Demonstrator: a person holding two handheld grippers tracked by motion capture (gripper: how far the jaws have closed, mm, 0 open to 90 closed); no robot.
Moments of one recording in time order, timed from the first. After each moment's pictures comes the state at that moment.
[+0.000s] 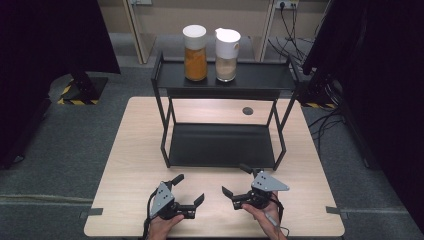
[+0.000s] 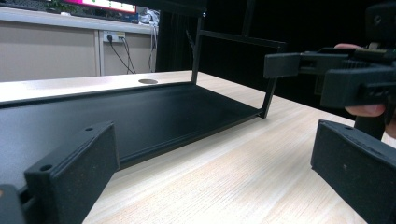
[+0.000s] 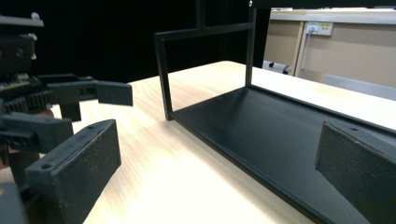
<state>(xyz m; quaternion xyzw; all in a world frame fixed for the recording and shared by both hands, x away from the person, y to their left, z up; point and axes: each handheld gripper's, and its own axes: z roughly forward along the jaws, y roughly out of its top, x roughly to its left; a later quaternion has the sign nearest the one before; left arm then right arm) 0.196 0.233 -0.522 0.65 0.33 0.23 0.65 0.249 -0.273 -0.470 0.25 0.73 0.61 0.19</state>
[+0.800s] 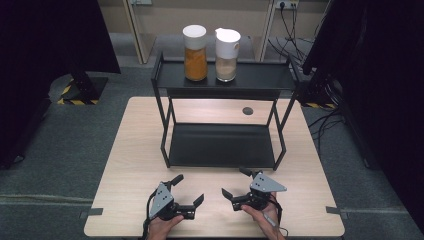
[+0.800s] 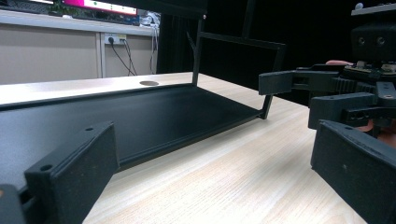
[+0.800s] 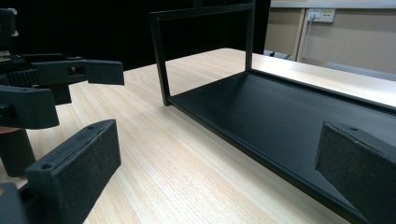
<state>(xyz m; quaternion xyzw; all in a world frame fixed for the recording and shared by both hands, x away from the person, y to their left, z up) 0.193 0.233 -0.523 0.65 0.33 0.23 0.65 0.252 -0.272 -0.478 0.26 0.74 0.60 0.18</state>
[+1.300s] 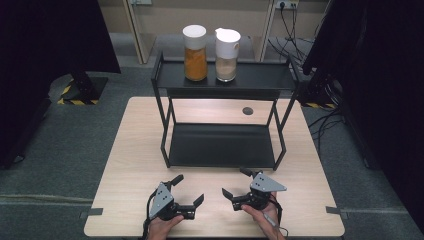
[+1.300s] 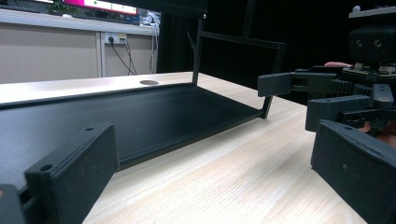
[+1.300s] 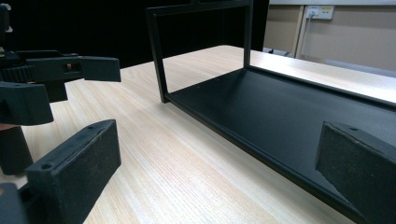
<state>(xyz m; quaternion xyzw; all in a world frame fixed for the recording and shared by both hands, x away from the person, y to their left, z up) 0.193 0.233 -0.523 0.65 0.33 0.23 0.65 0.253 -0.272 -0.479 0.27 0.74 0.59 0.18</state>
